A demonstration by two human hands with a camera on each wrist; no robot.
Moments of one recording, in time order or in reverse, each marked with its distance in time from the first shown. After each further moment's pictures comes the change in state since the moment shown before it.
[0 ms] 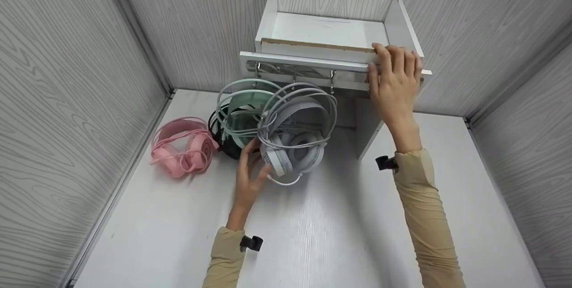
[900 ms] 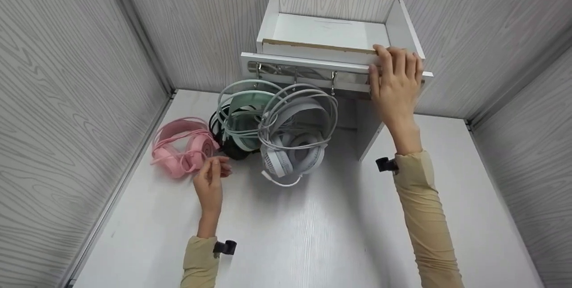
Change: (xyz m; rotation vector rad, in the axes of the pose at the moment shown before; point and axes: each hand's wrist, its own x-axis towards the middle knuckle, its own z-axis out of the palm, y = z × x) left_hand -0.004 0.042 -0.059 0.179 0.329 -0.034; right_hand -0.001 0.000 0.001 0.006 -0.001 0.004
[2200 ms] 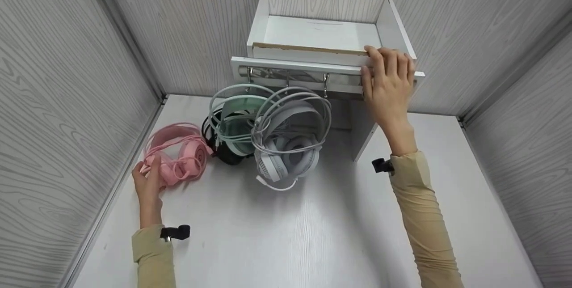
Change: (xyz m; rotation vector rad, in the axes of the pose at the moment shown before) left_hand 0.079 -0.064 -0.117 0.148 0.184 -0.748; right_hand 0.000 0.002 0.001 0.000 0.022 -0.007
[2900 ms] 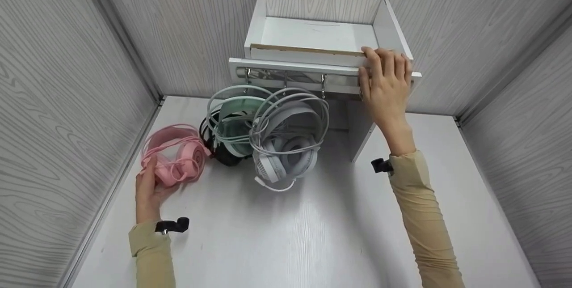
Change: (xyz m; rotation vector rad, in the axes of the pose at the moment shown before) left_hand 0.020 0.001 -0.008 -0.359 -0.261 -0.302; right_hand -0.001 0.002 0.000 -0.008 -0.008 -0.015
